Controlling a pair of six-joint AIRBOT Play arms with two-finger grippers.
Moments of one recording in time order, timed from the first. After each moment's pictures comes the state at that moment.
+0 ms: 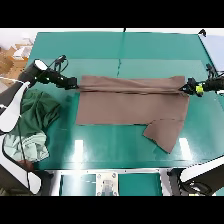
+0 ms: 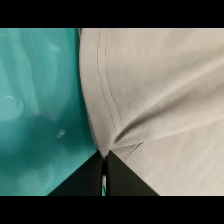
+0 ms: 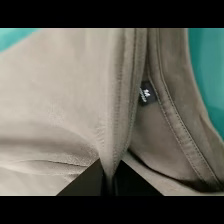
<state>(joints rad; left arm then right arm) -0.02 -1.85 1.54 0.95 -1.04 -1.17 -0.54 -1.84 1.53 -0.91 1.22 1.21</state>
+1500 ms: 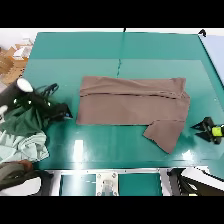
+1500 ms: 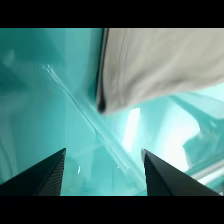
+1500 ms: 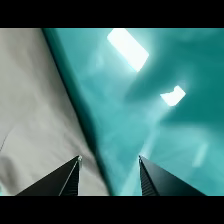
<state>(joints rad) 0.05 -1.29 0.87 1.01 -1.28 -1.39 -0.96 -1.21 0.68 -1.08 1.24 1.32</state>
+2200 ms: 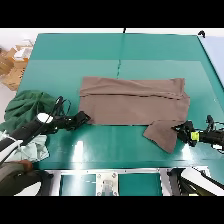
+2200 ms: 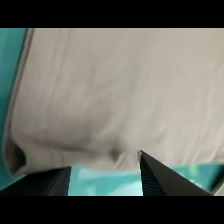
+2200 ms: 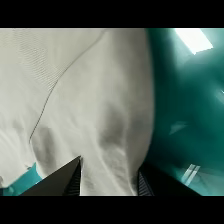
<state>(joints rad) -0.26 -1.20 0.46 0.49 -0.51 -1.35 -0.86 -1.15 0.40 -0.86 1.13 1.19</state>
